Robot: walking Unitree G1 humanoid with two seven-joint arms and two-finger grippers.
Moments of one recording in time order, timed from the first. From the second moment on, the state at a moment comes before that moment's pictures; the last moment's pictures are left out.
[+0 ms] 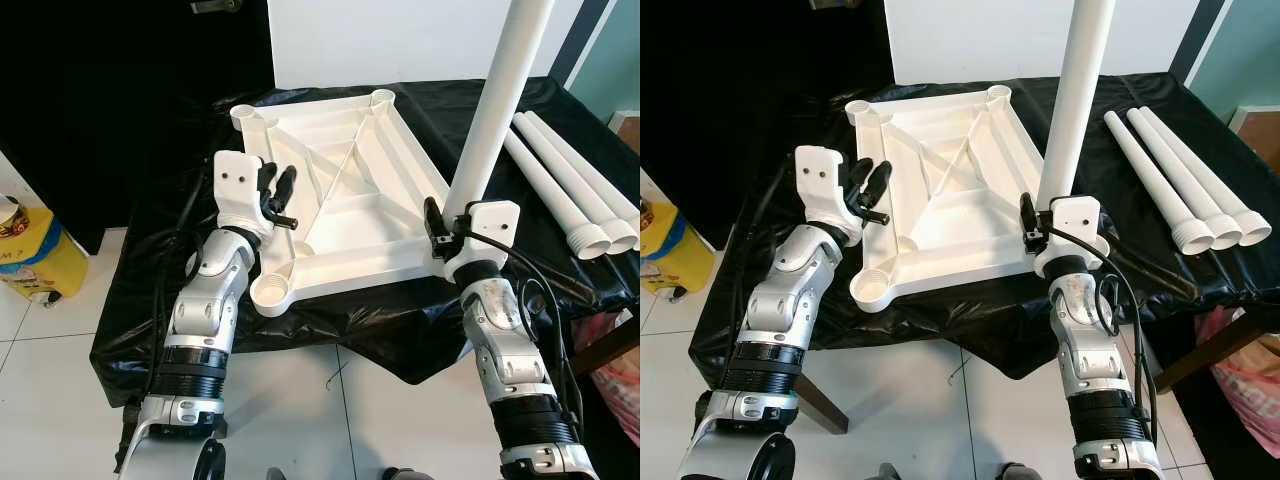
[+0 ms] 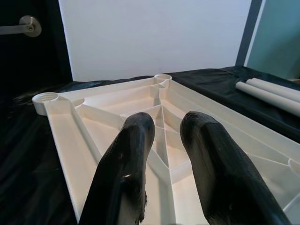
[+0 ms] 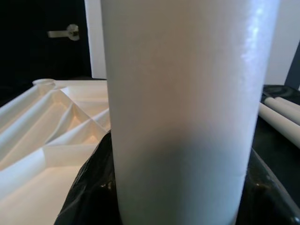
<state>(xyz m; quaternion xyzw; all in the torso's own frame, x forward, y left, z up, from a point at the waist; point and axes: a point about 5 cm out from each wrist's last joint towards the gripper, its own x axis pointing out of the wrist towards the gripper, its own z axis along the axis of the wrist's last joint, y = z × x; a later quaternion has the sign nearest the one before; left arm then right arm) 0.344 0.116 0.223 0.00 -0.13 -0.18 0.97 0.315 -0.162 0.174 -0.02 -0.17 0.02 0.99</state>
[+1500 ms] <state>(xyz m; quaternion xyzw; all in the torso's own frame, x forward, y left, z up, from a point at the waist) 0.326 0.051 0.232 -0.02 -0.17 -0.33 0.93 0.294 -0.205 0.178 -0.05 -0.19 -0.06 0.98</state>
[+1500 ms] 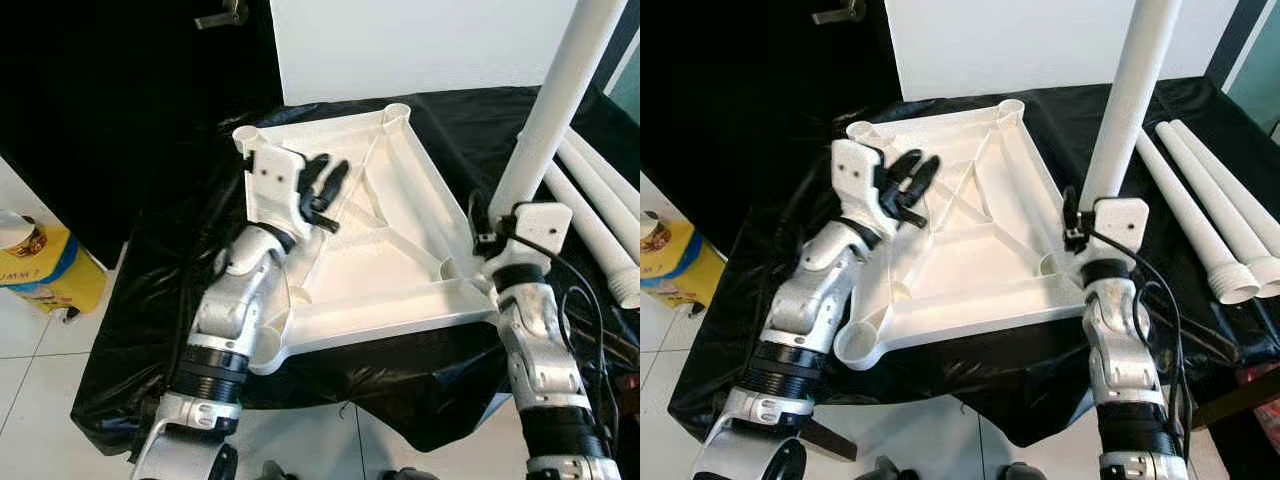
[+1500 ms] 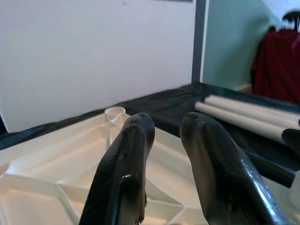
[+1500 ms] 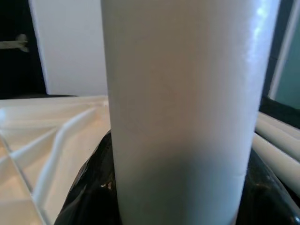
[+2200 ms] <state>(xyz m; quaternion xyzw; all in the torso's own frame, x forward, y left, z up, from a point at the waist) 0.265 0.035 0.166 0.04 -0.07 -0.56 0.82 0.271 -0.200 0.172 -0.03 -0.19 -0.04 0.98</state>
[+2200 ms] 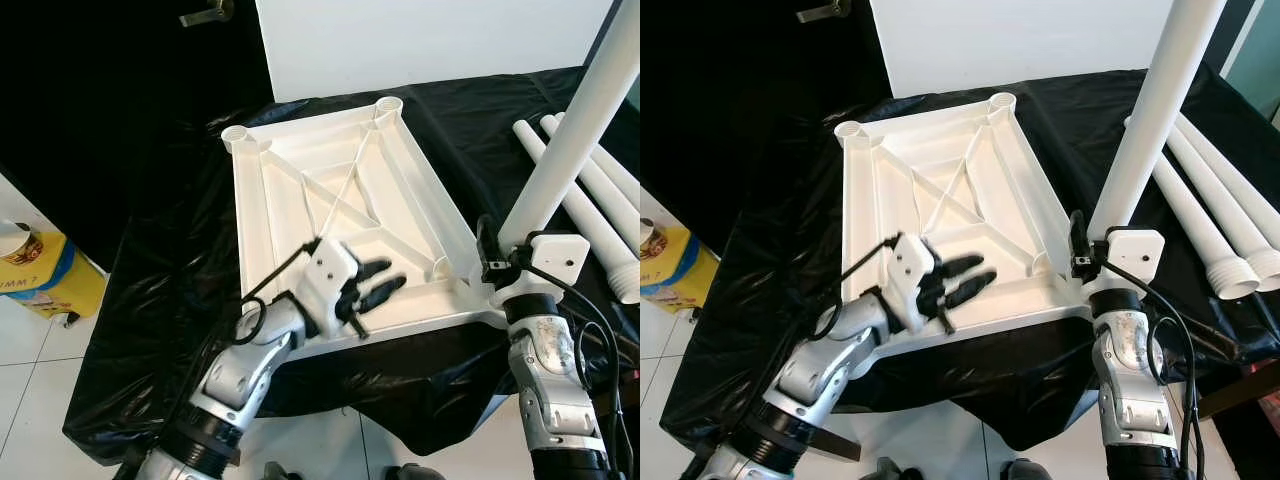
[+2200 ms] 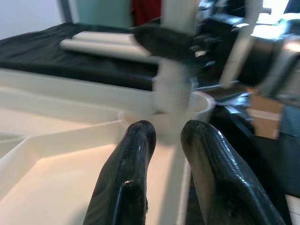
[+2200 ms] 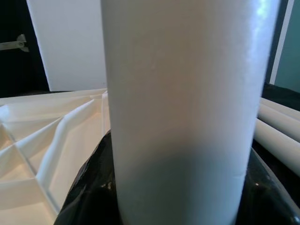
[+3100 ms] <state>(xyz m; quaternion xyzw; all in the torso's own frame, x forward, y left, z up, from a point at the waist) 0.256 0.035 0.166 0.07 -0.07 -0.57 0.81 0.261 -0.210 0.154 0.03 -0.18 -0.04 0.98</state>
